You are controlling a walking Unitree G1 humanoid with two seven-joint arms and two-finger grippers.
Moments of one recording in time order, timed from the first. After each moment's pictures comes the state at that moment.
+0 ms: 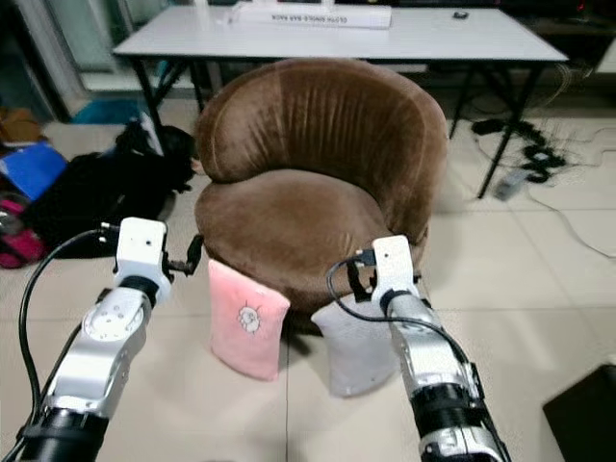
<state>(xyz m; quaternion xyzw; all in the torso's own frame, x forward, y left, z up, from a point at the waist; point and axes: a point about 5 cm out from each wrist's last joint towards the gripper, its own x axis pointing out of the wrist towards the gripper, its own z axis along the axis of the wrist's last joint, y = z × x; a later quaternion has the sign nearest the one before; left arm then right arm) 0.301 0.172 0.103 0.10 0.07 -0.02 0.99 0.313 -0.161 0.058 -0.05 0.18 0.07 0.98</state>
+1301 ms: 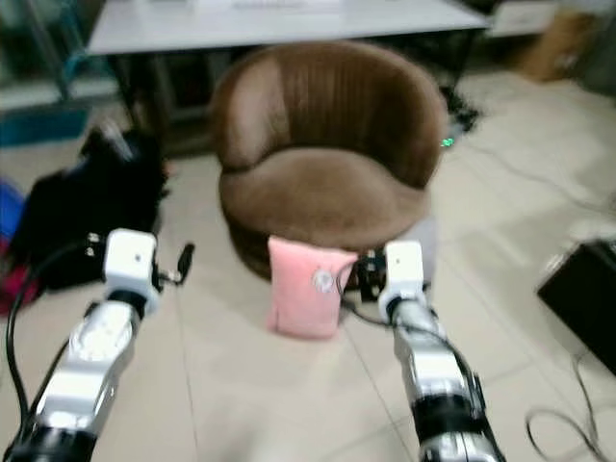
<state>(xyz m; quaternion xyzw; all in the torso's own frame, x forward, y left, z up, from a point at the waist) 0.290 0.181 0.097 0.11 0.05 -0.02 0.99 0.307 -0.170 0.052 -0.01 0.17 0.02 0.99</state>
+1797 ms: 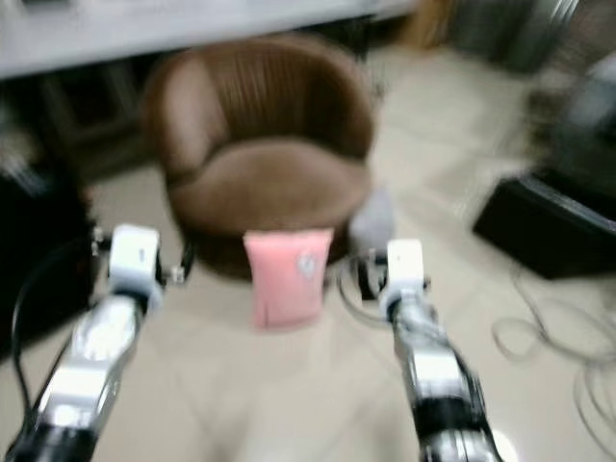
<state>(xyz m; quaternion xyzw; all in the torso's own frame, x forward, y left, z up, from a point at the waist) 0.294 0.181 0.098 0.12 0.05 -0.03 0.99 0.308 -0.170 0.053 -0.01 0.17 0.02 0.99</state>
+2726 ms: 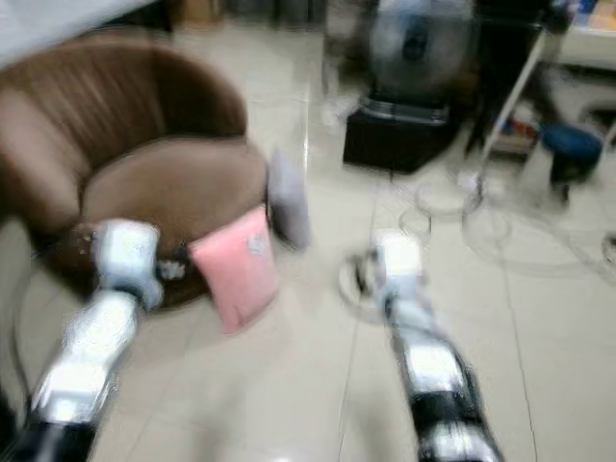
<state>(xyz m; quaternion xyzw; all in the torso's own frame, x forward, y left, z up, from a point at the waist) 0.295 0.178 0.095 0.11 0.05 -0.03 0.99 0.310 -0.169 0.054 -0.01 0.17 0.02 0.99</state>
